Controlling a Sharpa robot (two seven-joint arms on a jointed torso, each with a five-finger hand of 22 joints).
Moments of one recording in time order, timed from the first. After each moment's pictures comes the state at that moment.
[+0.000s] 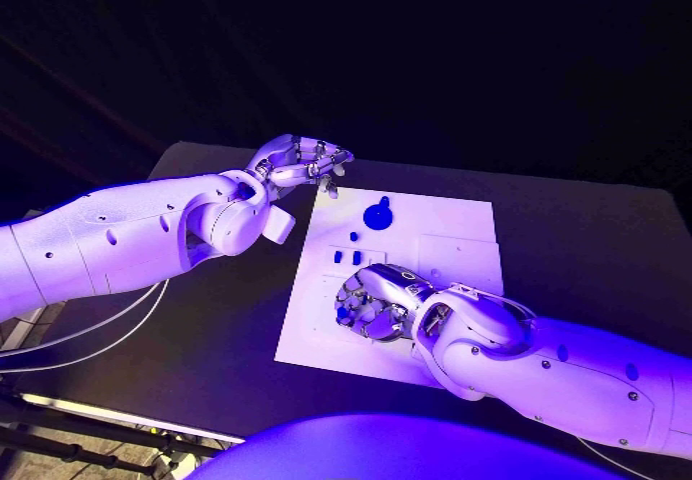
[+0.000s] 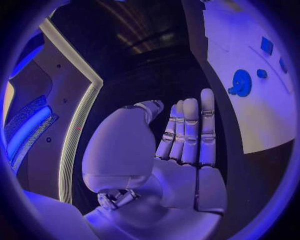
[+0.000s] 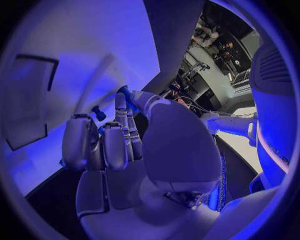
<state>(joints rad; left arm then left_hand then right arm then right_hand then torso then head) 1.17 -0.91 0.01 1.48 -0.26 -0.22 0.32 1.34 -0.17 0.50 0.29 0.24 0.88 0.17 0.18 0.47 0.84 0.10 0.85 0.40 1.06 0.04 1.10 0.63 0.17 0.97 0.14 0.76 0.63 1.02 -0.57 -0.13 1.69 -1.50 -0.35 -0.24 1.39 -0.23 0.52 0.20 0.20 0.98 0.14 0.21 0.42 1.21 0.06 0.26 0.10 1.47 -0.03 1.38 1.18 0.08 1.45 0.07 1.24 1.31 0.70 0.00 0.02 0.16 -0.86</state>
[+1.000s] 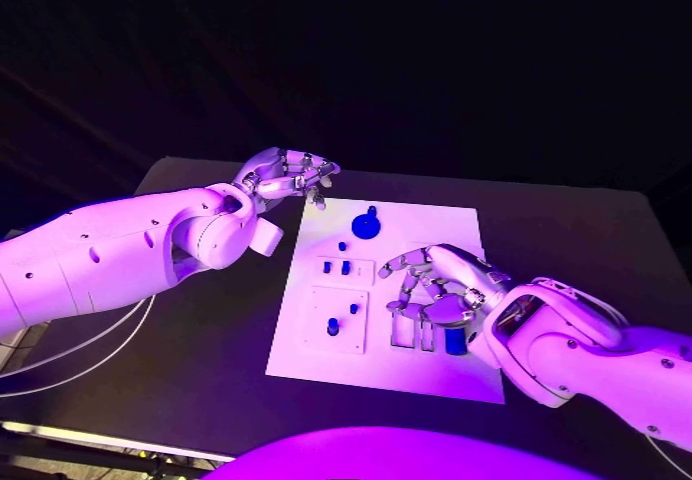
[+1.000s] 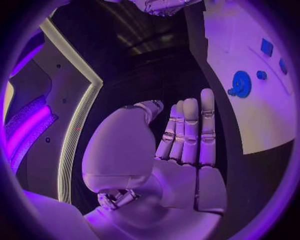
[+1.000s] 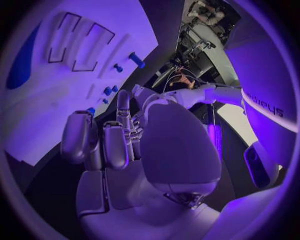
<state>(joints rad) 1.17 -0.91 0.01 1.48 -0.26 -0.21 0.31 1.34 -0.17 0.49 0.29 0.24 0.88 0.17 0.18 0.47 0.83 0.10 0.85 0.40 1.06 0.04 1.10 0.63 0.17 0.97 0.14 0.76 0.63 1.11 -0.90 -0.12 1.89 -1.28 -0.49 -0.12 1.41 -0.24 0.34 0.21 0.20 0.88 0.13 0.14 0.38 1.24 0.04 0.49 0.27 1.47 -0.03 1.37 1.14 0.08 1.43 0.07 1.17 1.31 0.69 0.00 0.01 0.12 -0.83</state>
